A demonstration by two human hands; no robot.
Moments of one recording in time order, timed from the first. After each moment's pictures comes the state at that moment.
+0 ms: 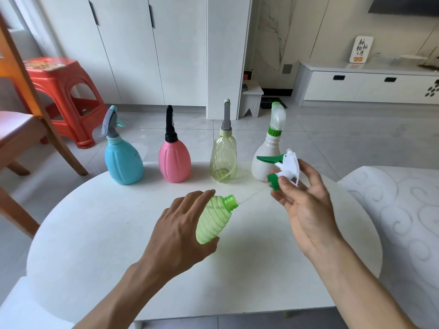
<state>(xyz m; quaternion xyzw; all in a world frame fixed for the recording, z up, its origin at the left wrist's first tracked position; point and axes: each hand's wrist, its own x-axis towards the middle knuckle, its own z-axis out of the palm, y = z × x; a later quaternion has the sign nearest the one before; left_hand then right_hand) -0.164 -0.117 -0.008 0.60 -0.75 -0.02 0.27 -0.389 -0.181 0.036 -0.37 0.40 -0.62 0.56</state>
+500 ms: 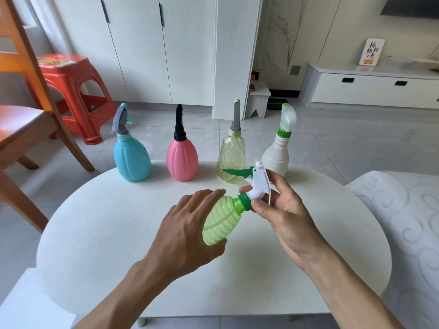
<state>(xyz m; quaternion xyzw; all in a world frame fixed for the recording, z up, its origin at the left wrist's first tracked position) -0.162 -0.112 0.001 0.58 -0.76 -0.01 0.29 -0.366 -0.174 0.020 -0.54 0.34 -0.46 0.62</state>
